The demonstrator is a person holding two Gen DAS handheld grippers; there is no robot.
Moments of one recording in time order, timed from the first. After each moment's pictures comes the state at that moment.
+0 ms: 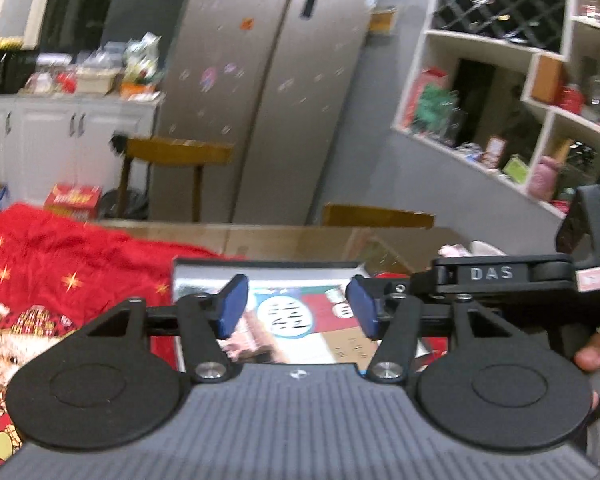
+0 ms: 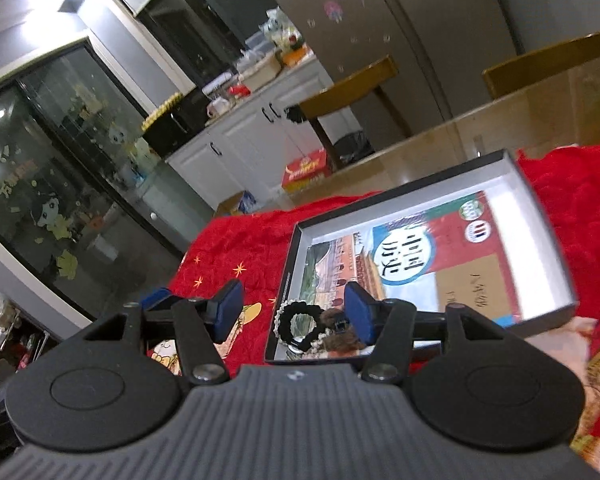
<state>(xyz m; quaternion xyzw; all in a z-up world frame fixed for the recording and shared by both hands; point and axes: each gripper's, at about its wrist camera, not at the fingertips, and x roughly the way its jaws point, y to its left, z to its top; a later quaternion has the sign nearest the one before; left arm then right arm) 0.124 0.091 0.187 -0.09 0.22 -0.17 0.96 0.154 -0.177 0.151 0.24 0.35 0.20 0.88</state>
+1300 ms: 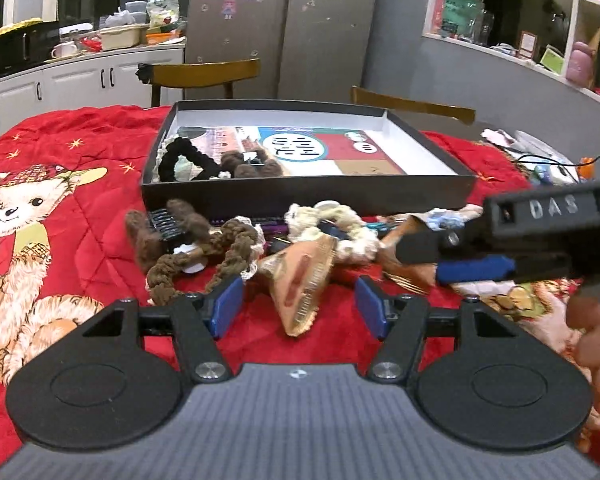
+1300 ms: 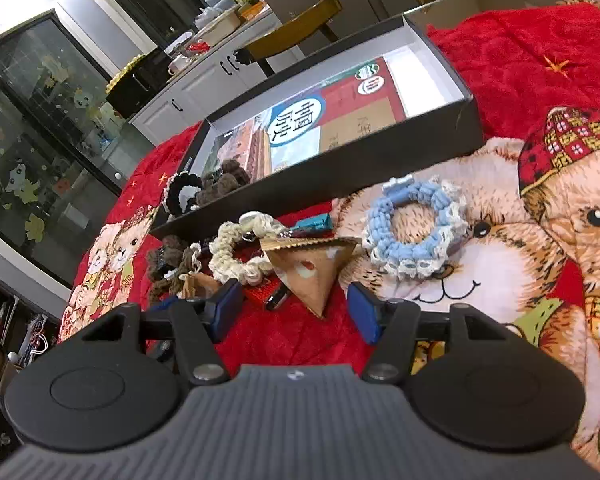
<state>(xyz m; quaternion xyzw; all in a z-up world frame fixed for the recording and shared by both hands) 0.070 0.013 0.026 -0.02 0.31 -0.10 0.95 0.106 -0.218 0.012 0.23 0.41 0.18 0.86</state>
